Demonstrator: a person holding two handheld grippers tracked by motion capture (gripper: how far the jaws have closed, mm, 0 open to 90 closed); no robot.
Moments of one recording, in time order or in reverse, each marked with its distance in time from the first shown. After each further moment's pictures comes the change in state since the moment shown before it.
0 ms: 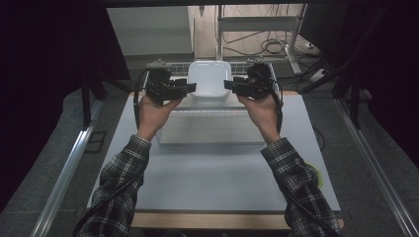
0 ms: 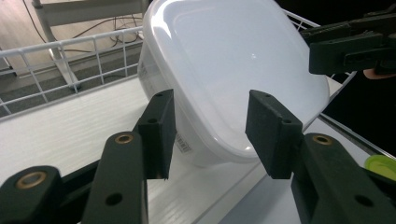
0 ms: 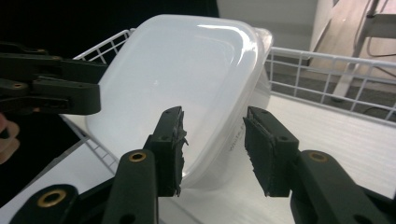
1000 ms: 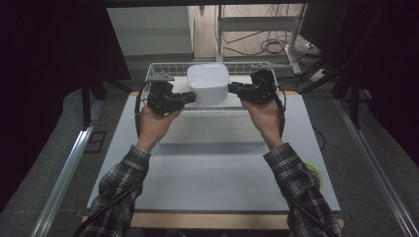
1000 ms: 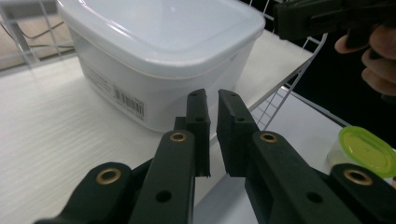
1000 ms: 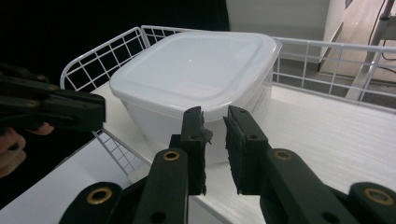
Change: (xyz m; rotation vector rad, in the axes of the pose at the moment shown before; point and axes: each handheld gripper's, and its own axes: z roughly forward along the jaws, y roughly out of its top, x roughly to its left) left arm -0.012 -0.027 0.003 0.034 -0.079 0.032; right arm -0.005 -0.015 -0.007 -0.015 0.051 0.003
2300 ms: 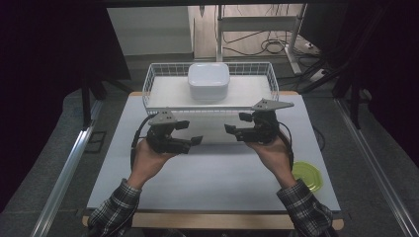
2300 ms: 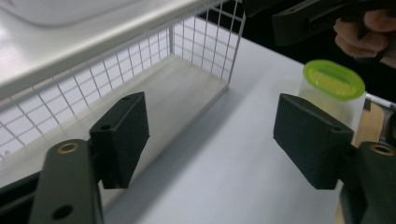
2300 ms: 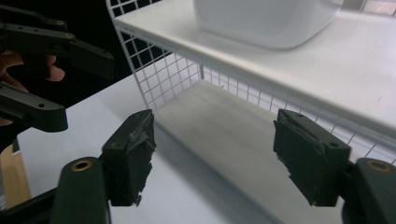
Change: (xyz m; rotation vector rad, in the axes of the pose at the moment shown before) left arm -0.055 -0.076 -0.028 0.041 -0.052 0.154; right arm 0.029 -0.080 -0.033 0.063 0.074 -0.128
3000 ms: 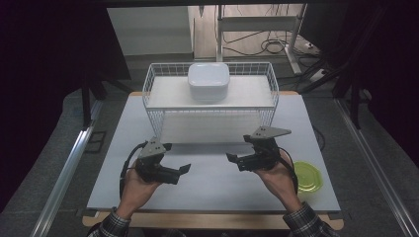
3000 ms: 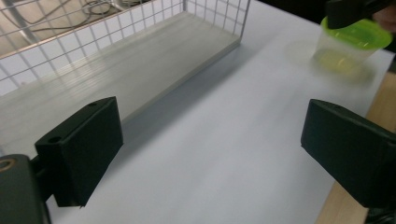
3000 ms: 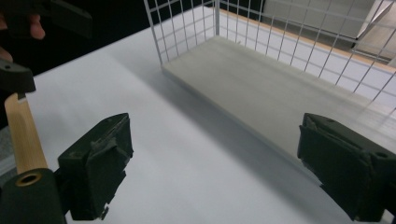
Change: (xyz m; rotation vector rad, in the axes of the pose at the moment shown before) left arm -0.022 -0.072 -0.019 0.024 0.105 -0.015; right arm 0.017 -0.060 -0.005 0.077 0.017 -0.057
